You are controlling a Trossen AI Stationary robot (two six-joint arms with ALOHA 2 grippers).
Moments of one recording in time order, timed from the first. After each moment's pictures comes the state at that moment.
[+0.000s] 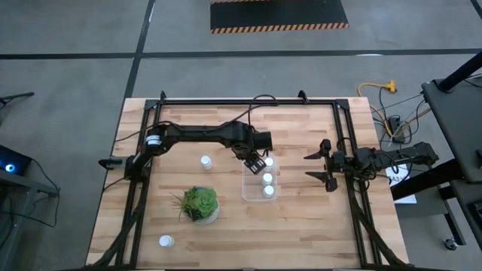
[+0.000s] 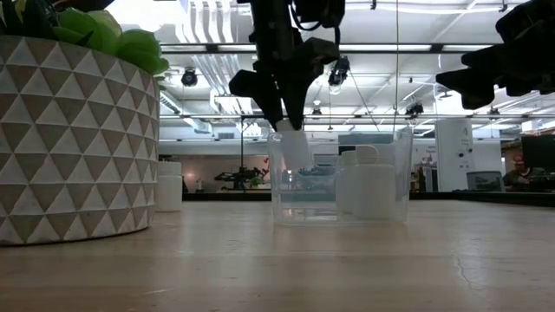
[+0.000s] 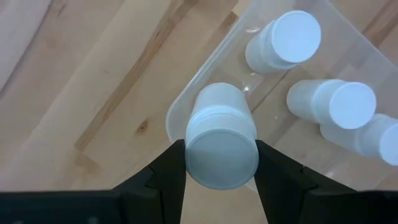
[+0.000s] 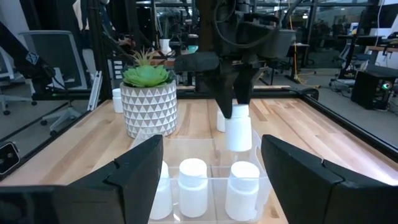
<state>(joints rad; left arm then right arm) 0.06 2.13 2.05 -1.25 -0.09 -0.64 0.20 0.06 0.01 0.03 0.18 0.05</state>
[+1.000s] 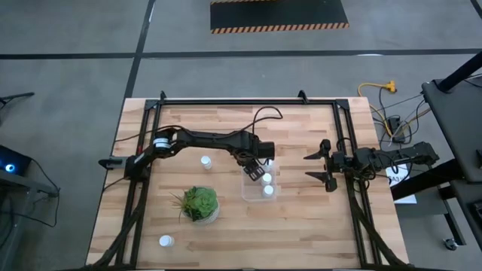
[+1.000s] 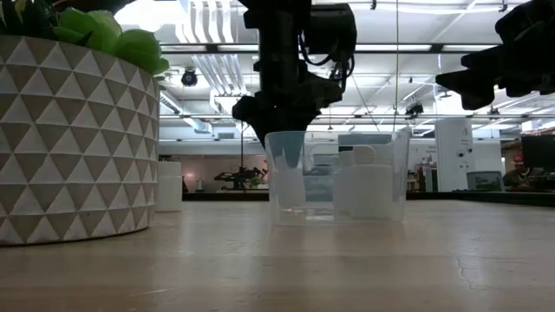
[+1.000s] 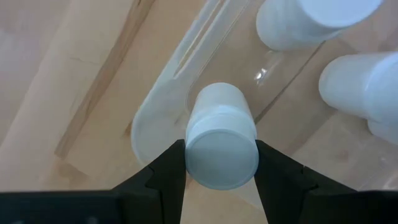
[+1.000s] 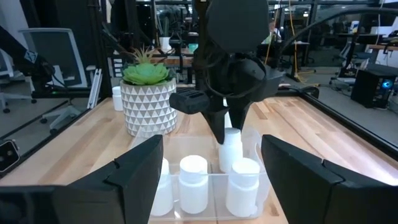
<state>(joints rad) 0.04 2.21 2.00 -1.22 -0.10 -0.59 0.20 0.06 0.01 0.03 0.18 0.05</state>
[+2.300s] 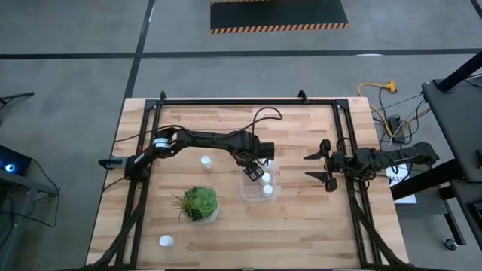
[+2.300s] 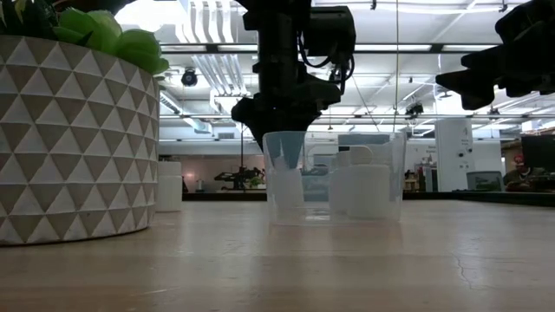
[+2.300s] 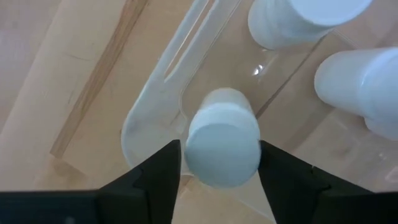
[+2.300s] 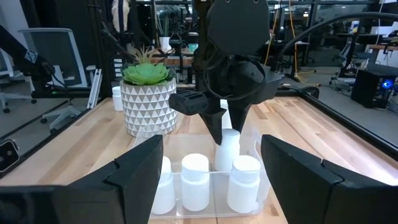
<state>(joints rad) 0.04 2.21 1.99 -1.21 -0.09 -0.59 0.20 0.06 0.01 0.03 0.18 0.05</state>
